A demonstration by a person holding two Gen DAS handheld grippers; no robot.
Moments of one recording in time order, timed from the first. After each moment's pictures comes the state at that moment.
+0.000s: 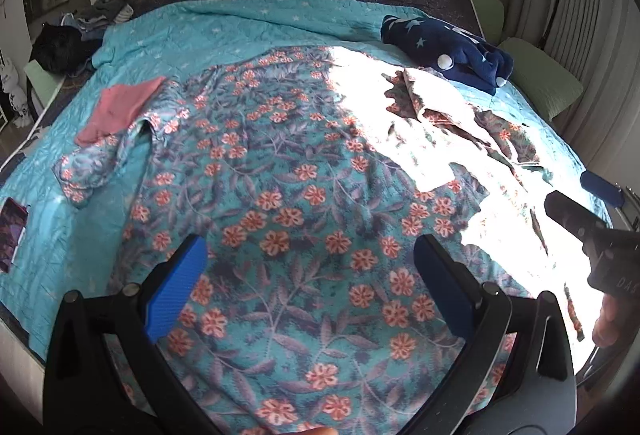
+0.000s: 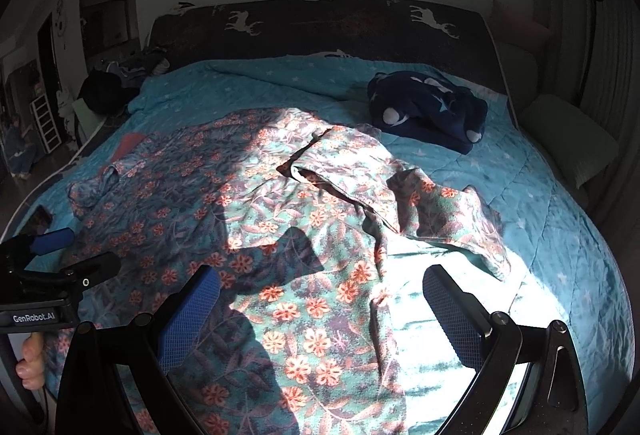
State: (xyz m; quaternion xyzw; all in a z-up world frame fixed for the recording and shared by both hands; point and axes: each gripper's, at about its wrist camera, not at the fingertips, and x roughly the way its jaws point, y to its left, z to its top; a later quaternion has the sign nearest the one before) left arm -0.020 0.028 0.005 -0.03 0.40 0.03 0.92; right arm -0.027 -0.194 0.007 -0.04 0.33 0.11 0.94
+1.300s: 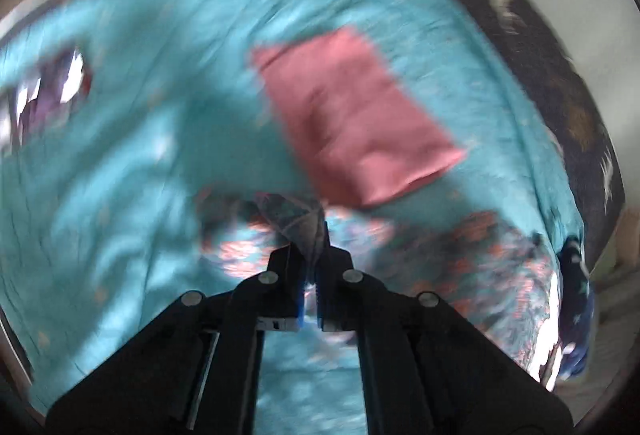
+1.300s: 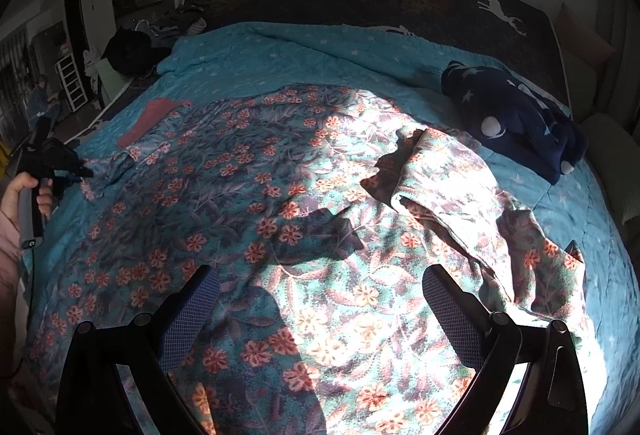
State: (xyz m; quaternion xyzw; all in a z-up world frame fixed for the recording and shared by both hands) left arm 0.084 0.377 -0.034 -0.35 0.36 0.26 0.82; right arm 0.055 -0.101 -0.012 -0.08 0.38 0.17 0.90
